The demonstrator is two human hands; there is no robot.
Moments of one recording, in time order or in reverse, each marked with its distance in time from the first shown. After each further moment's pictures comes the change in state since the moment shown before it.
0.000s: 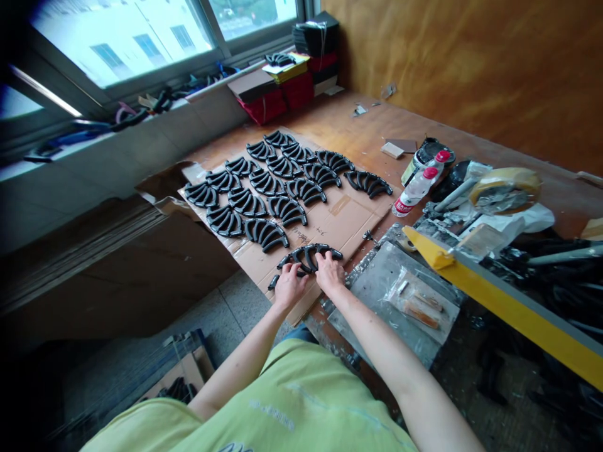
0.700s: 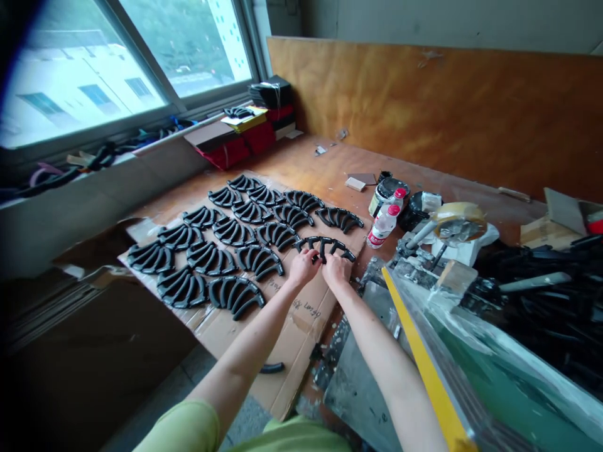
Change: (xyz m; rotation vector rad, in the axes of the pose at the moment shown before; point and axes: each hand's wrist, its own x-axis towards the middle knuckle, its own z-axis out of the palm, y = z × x) left_hand 0.189 0.141 -0.016 0.007 -0.066 0.450; right_hand 0.119 0.075 -0.082 0.080 0.242 0.296
